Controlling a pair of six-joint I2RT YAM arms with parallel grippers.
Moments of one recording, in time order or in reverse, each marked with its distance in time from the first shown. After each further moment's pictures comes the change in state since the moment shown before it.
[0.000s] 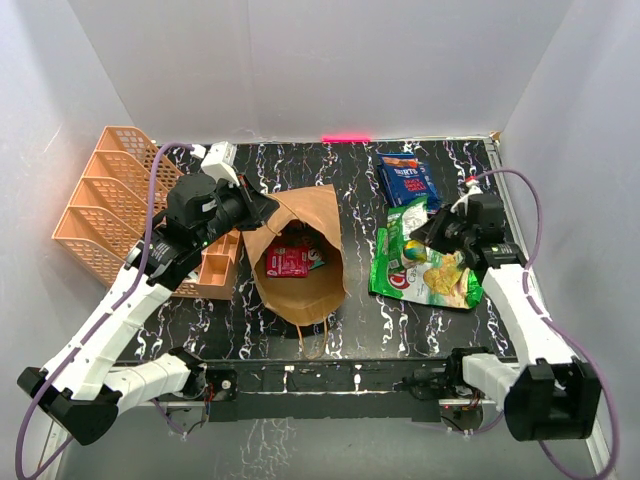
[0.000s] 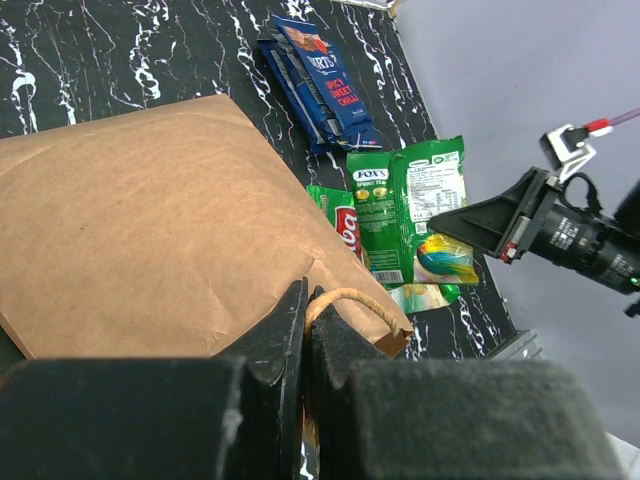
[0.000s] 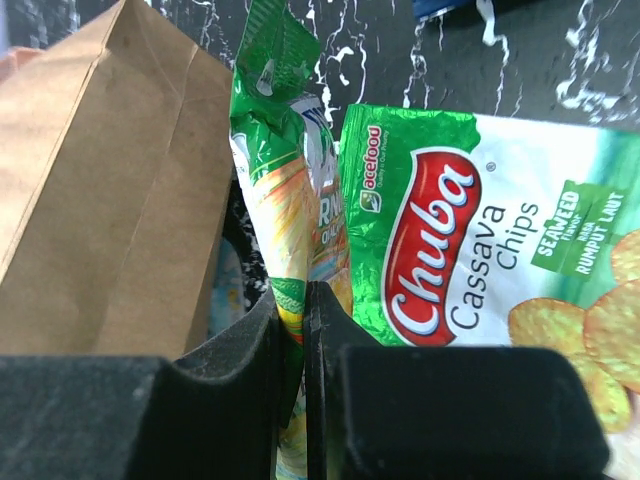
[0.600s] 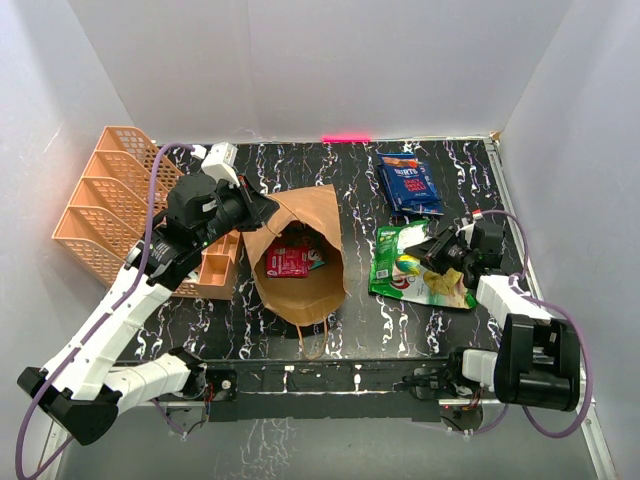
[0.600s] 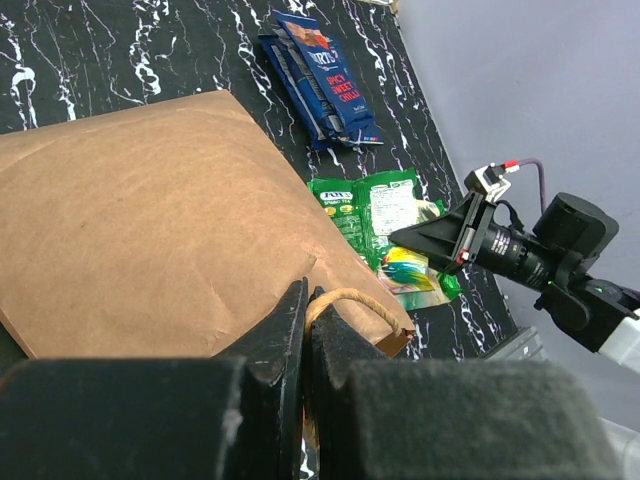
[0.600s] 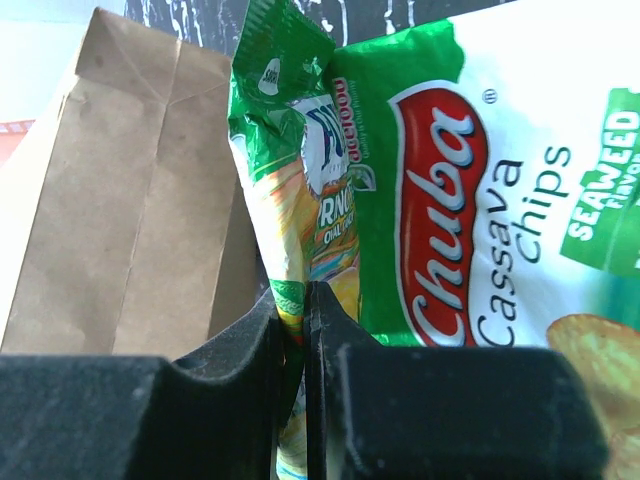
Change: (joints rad) left arm 0.000 0.000 0.000 -0.008 0.003 0.000; right arm -0.240 0.161 -0.362 0.512 -0.397 0.328
